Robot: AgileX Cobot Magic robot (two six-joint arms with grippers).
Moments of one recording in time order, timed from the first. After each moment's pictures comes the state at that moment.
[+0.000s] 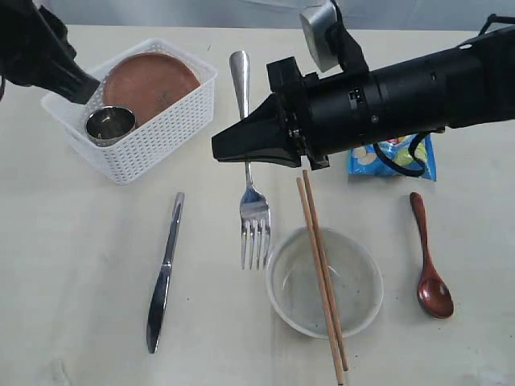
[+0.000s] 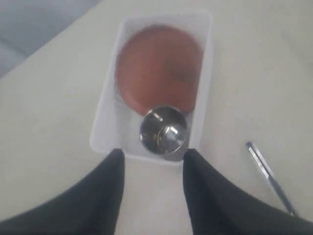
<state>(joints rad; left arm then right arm) -0.73 1.15 -1.03 0.52 0.93 -0.30 0.40 1.65 -0.83 1.52 1.11 -0.99</state>
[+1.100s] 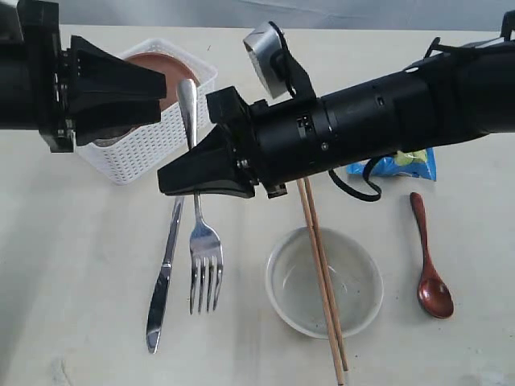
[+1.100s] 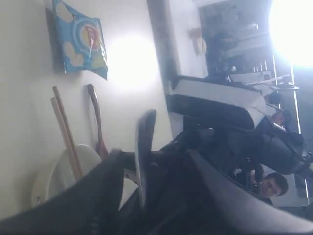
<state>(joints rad) -0.06 1.36 -0.62 -1.60 1.18 0.92 0.57 1.67 -0.83 1.62 1.08 -0.98</state>
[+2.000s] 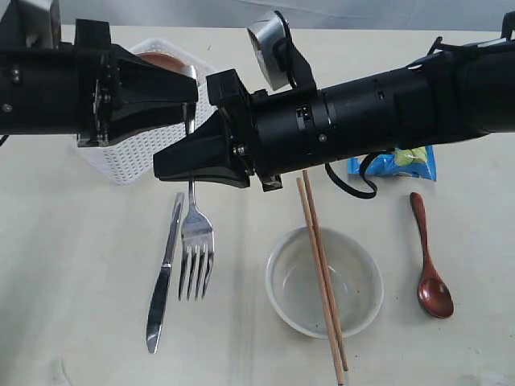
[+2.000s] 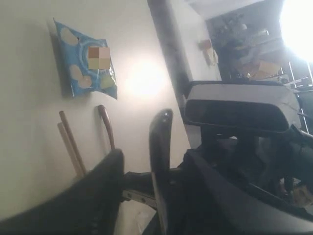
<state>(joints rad) -0.21 1.36 -0.61 -1.72 0.99 1.07 0.57 1.67 -0.83 1.68 1.08 -0.99</state>
